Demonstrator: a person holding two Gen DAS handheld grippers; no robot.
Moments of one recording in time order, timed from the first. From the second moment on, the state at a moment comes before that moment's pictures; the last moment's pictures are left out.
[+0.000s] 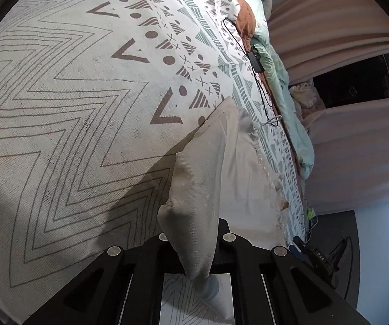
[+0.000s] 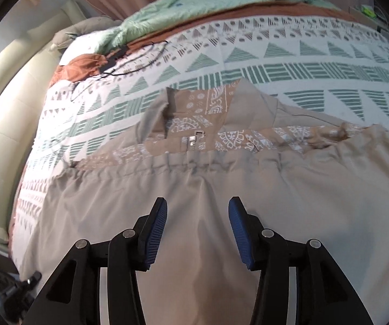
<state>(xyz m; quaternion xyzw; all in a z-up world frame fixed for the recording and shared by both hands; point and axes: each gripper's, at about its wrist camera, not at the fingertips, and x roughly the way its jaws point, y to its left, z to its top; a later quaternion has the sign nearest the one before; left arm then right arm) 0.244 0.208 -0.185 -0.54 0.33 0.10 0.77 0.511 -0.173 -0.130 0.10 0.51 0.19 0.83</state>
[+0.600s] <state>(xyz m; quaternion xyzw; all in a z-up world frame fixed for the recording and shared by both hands) 0.189 0.192 -0.168 -0.56 0.30 0.10 0.77 0.364 -0.208 -0.119 0.10 0.52 0.21 0.82</state>
